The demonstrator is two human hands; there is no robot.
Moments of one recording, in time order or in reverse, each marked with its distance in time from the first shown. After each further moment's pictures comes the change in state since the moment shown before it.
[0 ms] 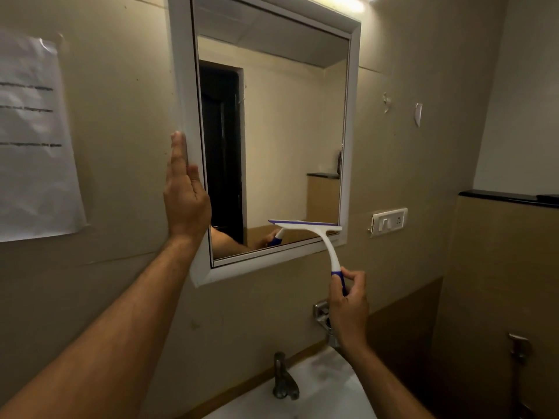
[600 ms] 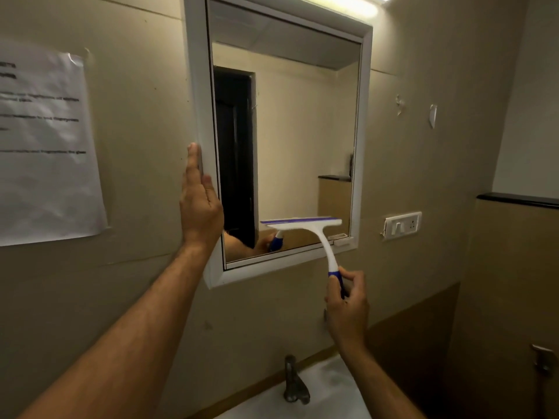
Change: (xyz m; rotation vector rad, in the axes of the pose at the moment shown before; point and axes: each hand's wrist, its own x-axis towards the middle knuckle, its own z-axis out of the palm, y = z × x) left_hand -0.007 0.004 -0.005 -0.031 -0.067 -0.071; right_hand -0.013 -0.018 0.016 0.097 -0.022 -0.062
